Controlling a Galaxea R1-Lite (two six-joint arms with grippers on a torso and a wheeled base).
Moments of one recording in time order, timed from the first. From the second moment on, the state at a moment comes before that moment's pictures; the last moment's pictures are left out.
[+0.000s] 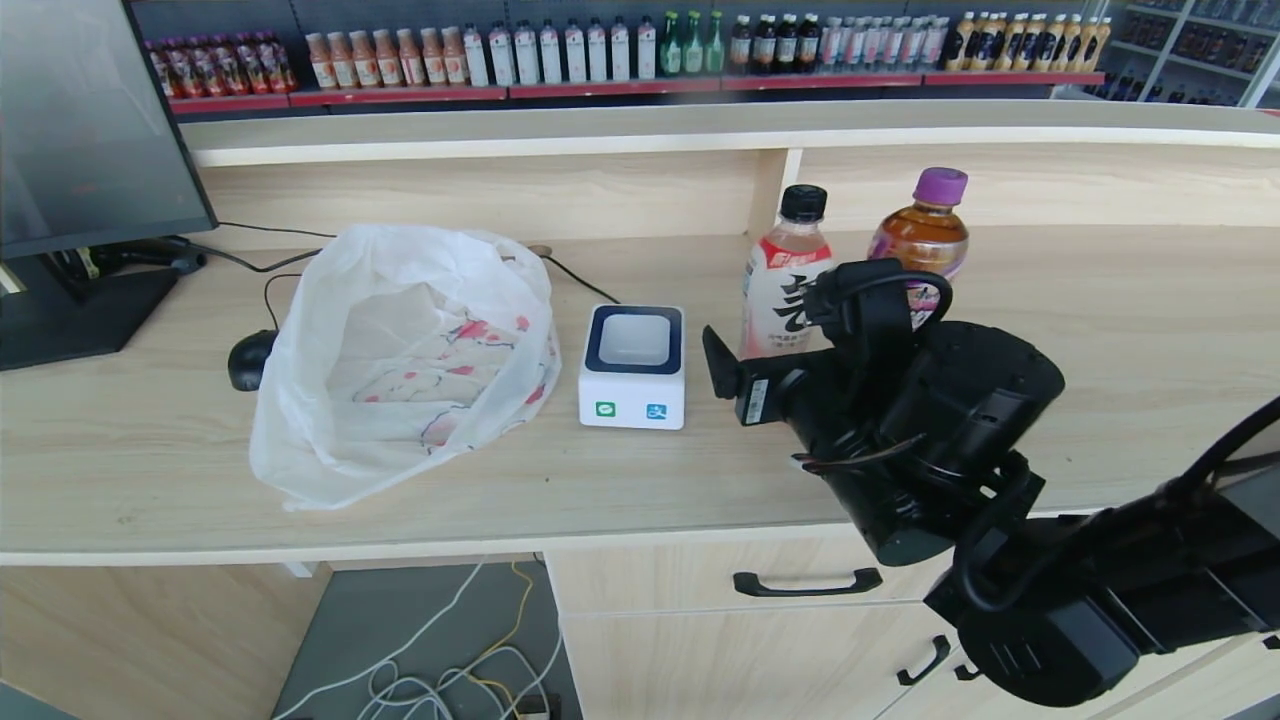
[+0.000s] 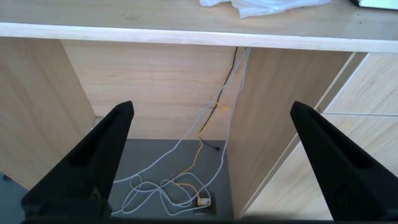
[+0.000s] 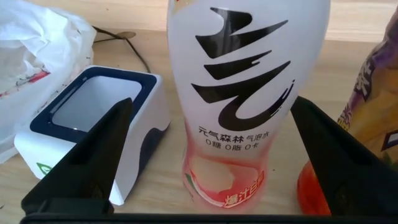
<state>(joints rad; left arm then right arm) 0.00 0.00 0.00 0.00 0.00 0.01 0.71 1.93 -0.86 -1.30 -0.50 -0.14</state>
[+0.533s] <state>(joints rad) 0.00 0.00 0.00 0.00 0.00 0.01 0.68 1.98 -0.90 -1.32 -0.47 -0.16</state>
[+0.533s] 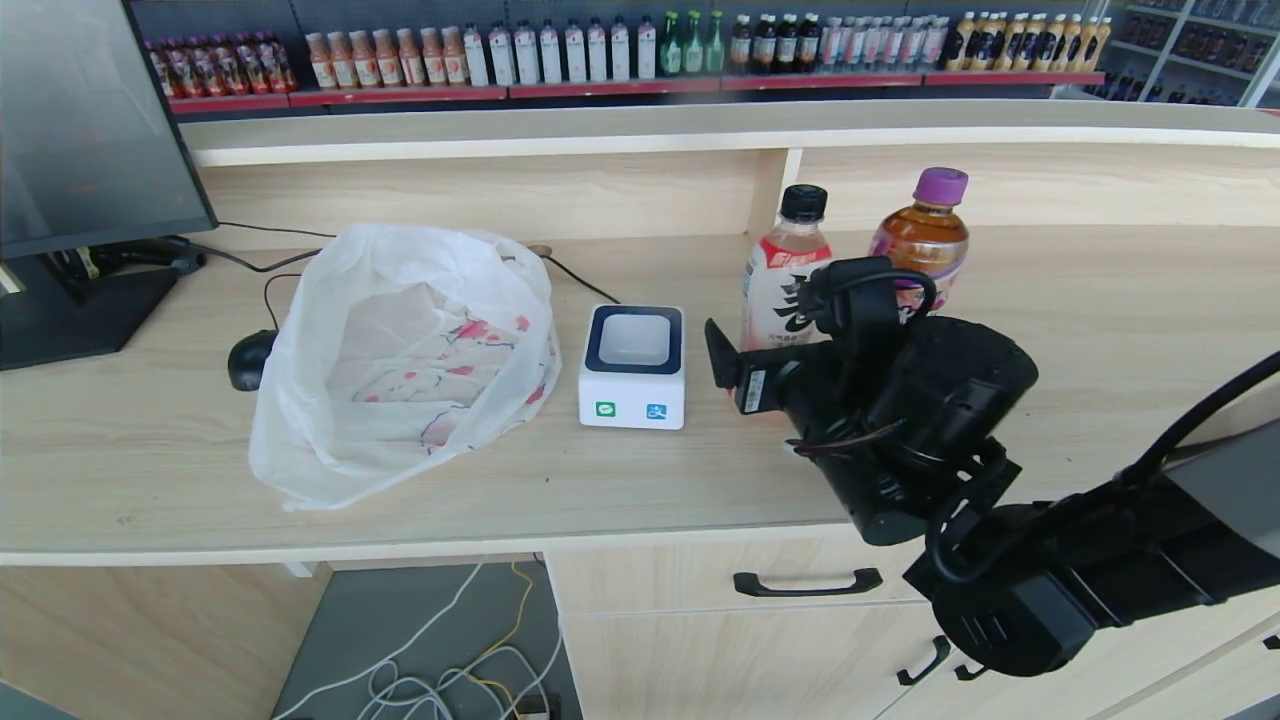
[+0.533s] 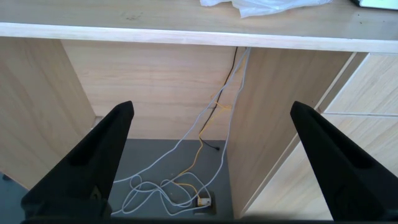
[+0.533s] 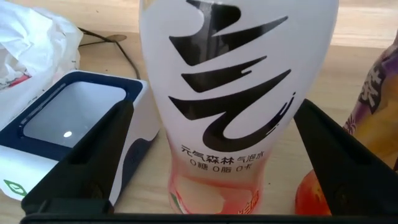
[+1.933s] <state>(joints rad) 0.00 0.00 0.00 0.00 0.00 0.01 0.65 2.04 -1.01 -1.32 -0.46 -0.16</state>
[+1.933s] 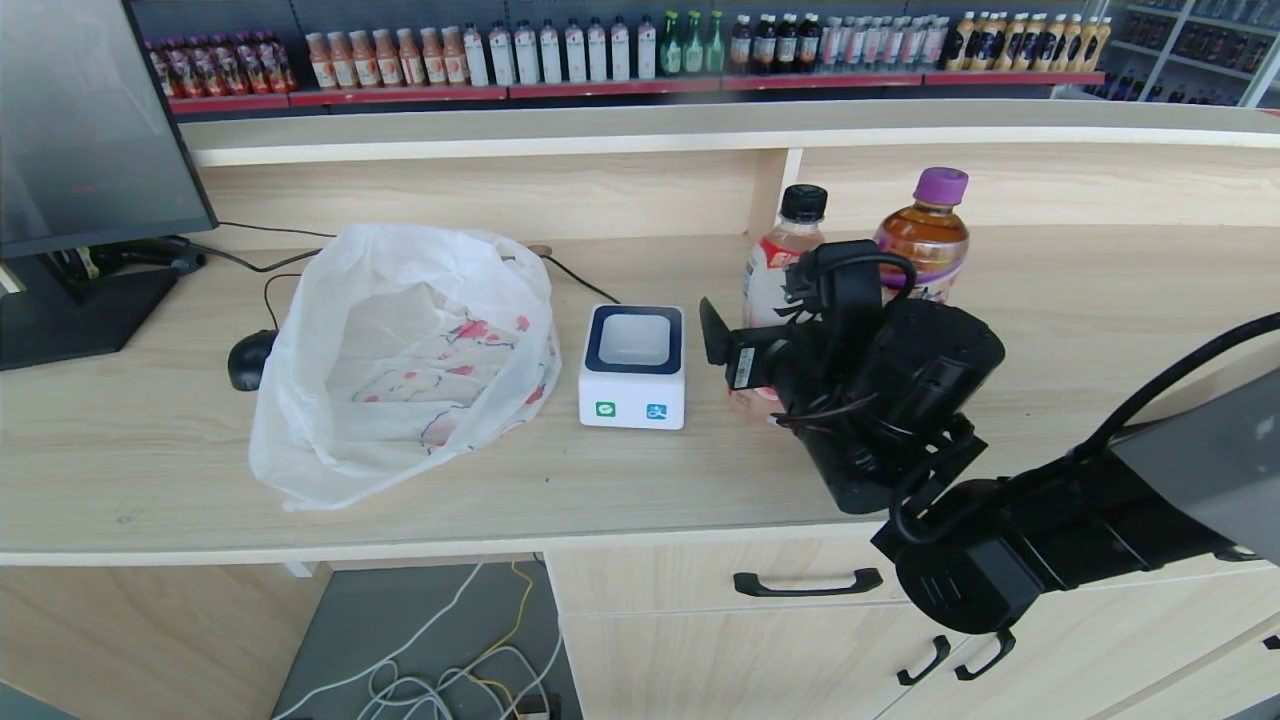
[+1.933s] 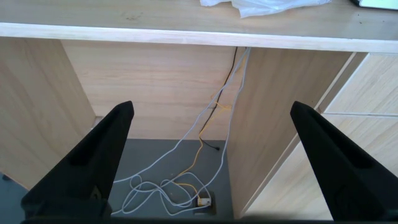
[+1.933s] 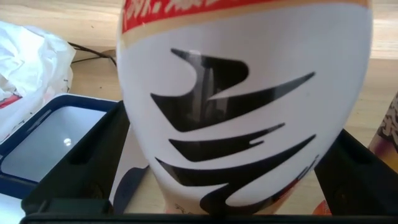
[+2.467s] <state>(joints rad) 0.00 0.00 0.00 0.00 0.00 0.01 0.65 2.03 -1.01 -1.32 -0.46 -0.17</state>
